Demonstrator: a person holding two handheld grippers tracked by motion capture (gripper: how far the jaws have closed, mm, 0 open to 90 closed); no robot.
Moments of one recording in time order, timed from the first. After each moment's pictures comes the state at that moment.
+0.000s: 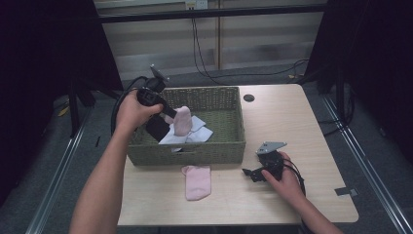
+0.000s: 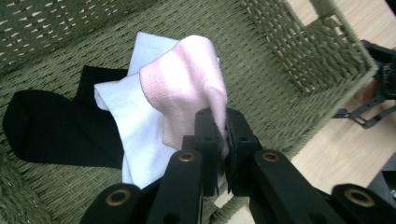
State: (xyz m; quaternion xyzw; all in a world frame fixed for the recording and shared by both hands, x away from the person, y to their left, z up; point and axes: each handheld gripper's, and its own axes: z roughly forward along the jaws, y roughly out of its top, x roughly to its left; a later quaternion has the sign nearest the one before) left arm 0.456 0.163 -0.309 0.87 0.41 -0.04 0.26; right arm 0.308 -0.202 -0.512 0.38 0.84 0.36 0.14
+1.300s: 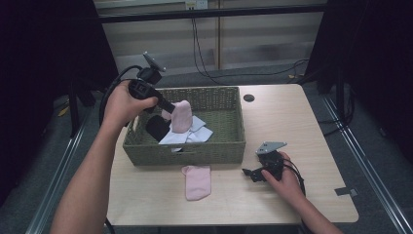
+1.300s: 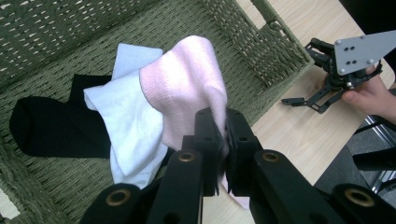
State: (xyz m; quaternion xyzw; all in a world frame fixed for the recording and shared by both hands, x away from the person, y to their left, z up) left arm 0.429 0.163 -0.259 0.88 0.38 -0.04 0.27; right arm 0.308 -0.202 -0.512 0.38 0.84 0.36 0.14
